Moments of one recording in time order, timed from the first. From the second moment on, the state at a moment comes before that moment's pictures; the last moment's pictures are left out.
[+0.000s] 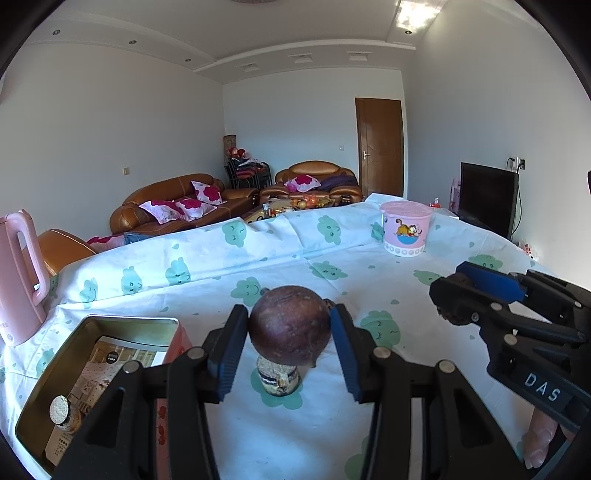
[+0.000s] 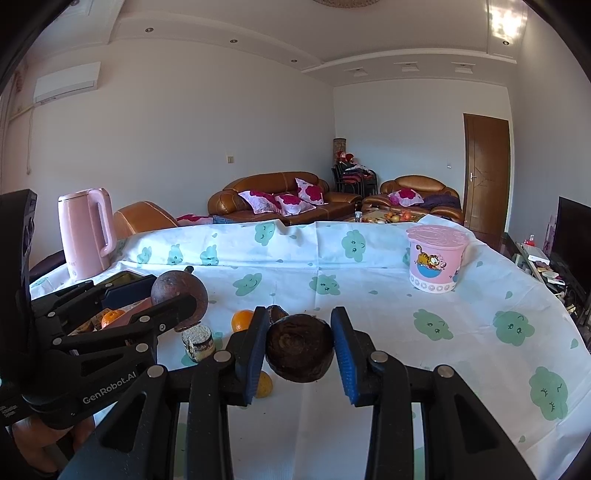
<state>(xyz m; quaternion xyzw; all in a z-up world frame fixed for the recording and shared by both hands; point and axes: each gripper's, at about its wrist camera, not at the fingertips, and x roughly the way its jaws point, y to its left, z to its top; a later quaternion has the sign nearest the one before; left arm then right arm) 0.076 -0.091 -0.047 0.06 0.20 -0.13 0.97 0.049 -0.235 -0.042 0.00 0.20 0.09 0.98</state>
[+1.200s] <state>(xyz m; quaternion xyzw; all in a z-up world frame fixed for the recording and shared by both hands) 0.087 -0.117 -0.075 0.08 0.34 -0.24 0.91 0.050 -0.244 -0.039 0.02 0.20 0.09 0.98</state>
